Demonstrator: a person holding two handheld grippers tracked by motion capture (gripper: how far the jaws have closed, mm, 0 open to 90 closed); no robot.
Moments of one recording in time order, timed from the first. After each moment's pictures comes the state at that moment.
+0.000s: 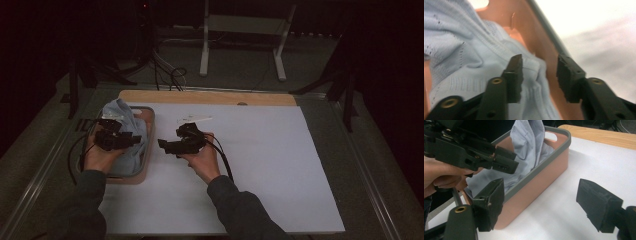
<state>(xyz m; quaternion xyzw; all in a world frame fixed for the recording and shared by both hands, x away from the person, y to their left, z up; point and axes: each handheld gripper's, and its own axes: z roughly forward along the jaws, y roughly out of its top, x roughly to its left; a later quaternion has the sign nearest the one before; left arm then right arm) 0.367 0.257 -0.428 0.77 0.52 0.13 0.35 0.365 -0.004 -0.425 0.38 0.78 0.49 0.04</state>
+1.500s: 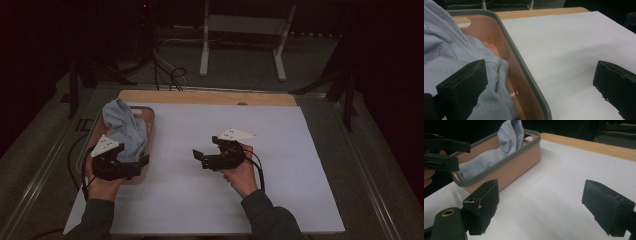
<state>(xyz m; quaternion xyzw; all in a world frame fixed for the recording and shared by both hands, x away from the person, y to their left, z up) 0.281 0.236 -0.431 0.72 0.49 0.19 0.45 0.322 -0.102 -0.425 0.37 0.77 0.51 0.11</state>
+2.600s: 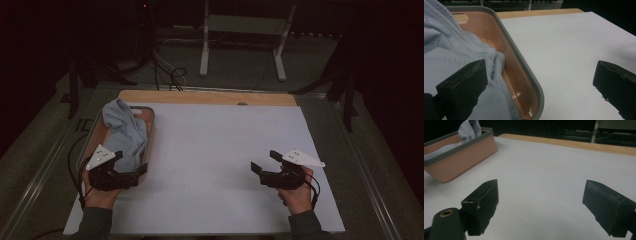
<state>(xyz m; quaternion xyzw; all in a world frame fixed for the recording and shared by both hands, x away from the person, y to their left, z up) 0.259 0.241 -0.441 0.72 0.48 0.20 0.47 0.271 -0.249 -0.444 0.44 0.72 0.50 0.19</state>
